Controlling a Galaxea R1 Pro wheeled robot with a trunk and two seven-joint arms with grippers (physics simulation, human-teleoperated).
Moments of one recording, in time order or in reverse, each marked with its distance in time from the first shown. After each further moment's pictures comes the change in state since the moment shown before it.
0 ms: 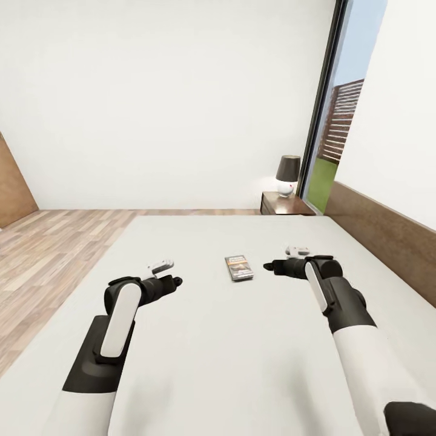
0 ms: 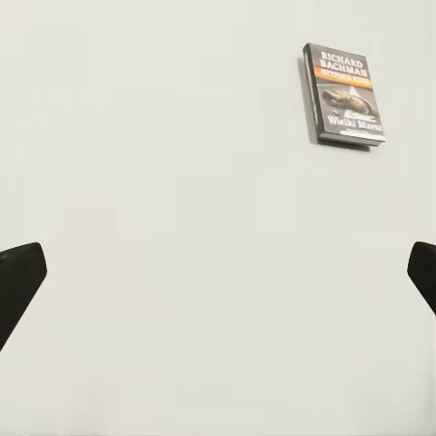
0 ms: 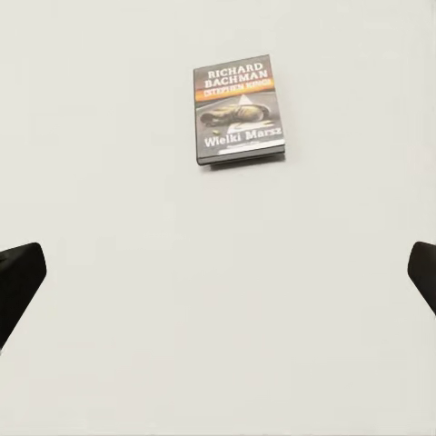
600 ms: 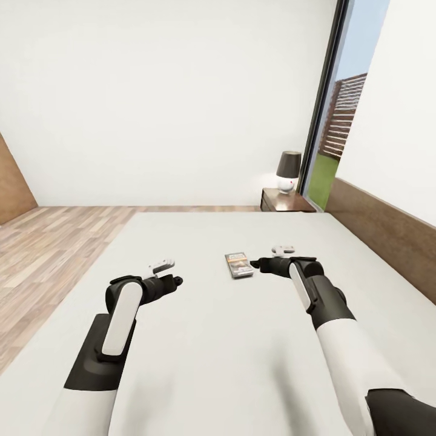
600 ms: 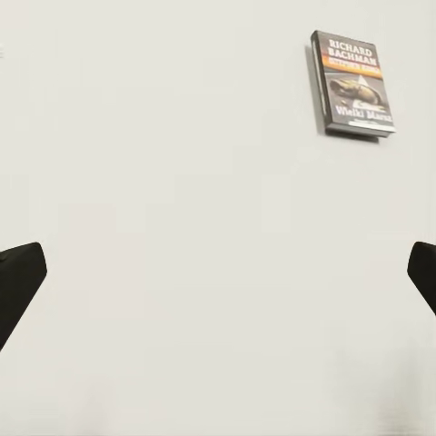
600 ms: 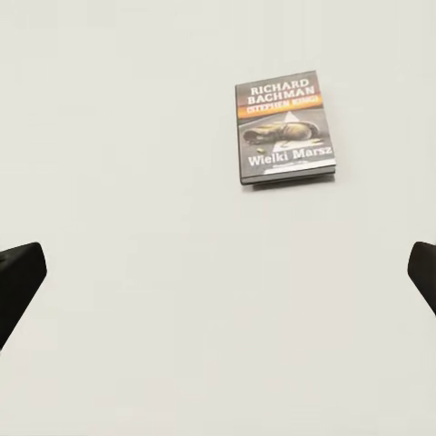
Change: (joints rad) left arm -0.009 0.000 -0.004 0.012 -0.003 0.000 0.002; right arm -0.038 0.076 0.006 0.126 0.002 -0.151 -0.014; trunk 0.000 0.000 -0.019
